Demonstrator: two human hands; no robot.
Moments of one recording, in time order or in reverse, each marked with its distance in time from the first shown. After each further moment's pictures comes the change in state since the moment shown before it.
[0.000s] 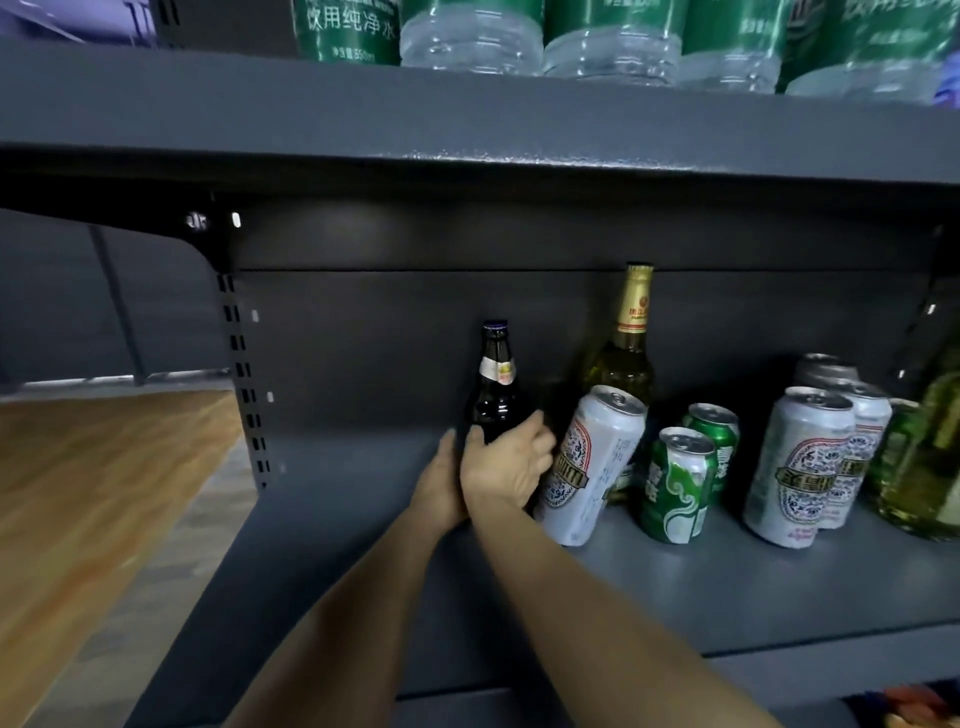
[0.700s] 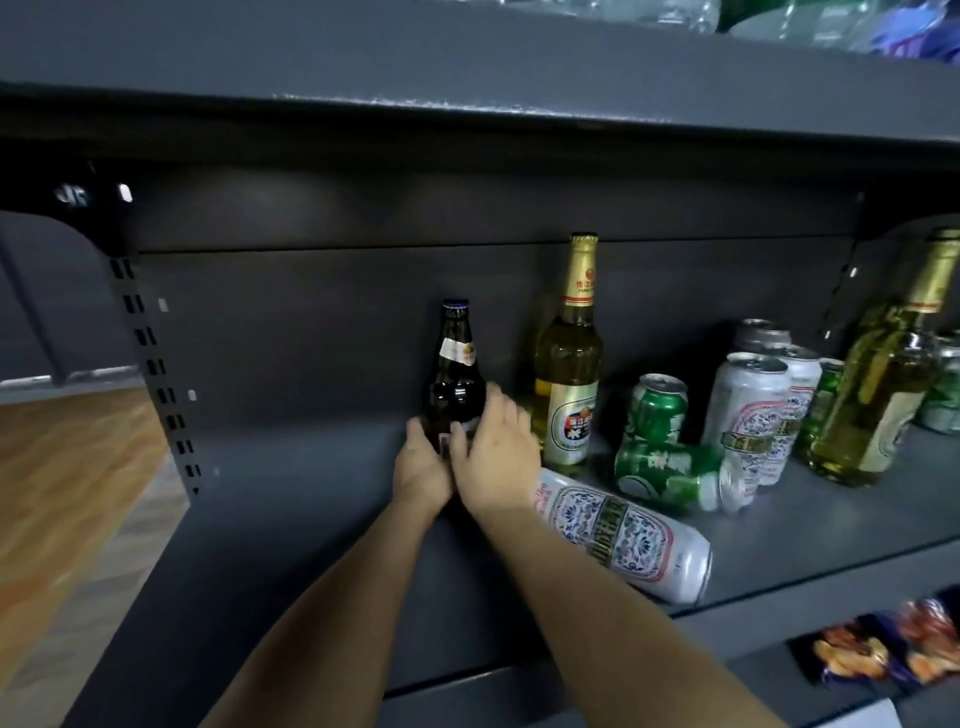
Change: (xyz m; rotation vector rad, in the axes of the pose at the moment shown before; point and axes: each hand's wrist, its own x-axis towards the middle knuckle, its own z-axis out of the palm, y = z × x) left_hand 0.033 -0.023 0.034 0.265 0.140 0.059; right_hand 0.021 0.039 -0.036 -0.384 0.037 -0.524
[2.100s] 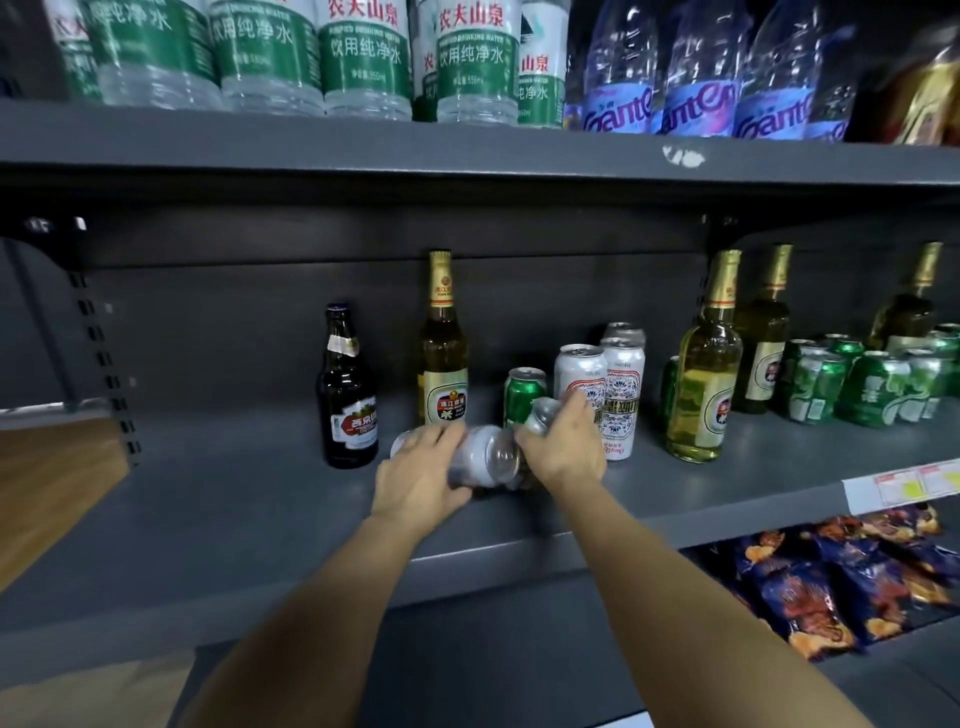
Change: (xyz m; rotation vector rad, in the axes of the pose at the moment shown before) left_hand -0.152 0.060 0.091 0.931 -0.007 0.649; right_hand -0.023 0.167 -0.172 0.128 -0.072 0.294
